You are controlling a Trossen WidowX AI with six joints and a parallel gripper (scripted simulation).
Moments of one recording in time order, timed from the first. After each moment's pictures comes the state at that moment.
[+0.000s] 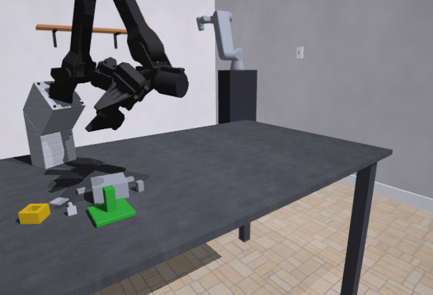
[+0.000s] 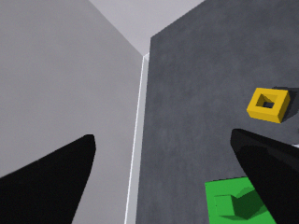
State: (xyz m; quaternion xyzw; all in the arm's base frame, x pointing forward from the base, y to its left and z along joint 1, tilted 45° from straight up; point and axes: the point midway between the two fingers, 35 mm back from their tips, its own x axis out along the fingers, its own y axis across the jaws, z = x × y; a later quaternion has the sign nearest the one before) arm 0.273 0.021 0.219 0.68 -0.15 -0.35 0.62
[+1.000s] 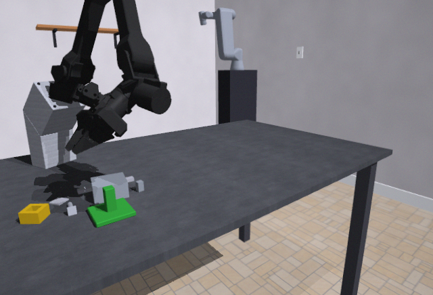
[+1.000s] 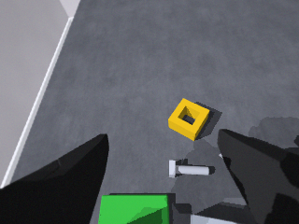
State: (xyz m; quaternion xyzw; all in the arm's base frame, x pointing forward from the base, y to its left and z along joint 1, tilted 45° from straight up) arm 0.301 0.003 0.156 0.58 0.07 -0.43 0.69
